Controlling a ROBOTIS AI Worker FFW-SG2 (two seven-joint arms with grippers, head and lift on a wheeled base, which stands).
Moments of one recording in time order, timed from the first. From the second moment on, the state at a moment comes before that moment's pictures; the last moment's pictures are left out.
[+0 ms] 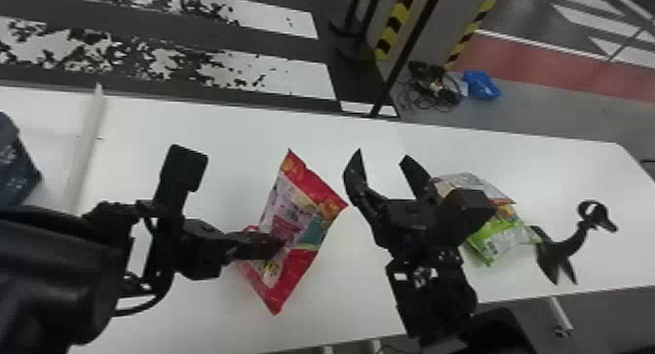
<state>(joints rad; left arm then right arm) 0.00 0.01 -0.35 -1.86 0.02 1.10 -0.76 0.53 -0.20 -0.01 -2.12 -0.25 0.05 -0.14</state>
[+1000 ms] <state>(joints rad) 0.02 0.00 -0.36 -1.84 0.01 0.95 -0.61 0.50 -0.20 -0.02 -2.10 -0.27 0.05 -0.14</state>
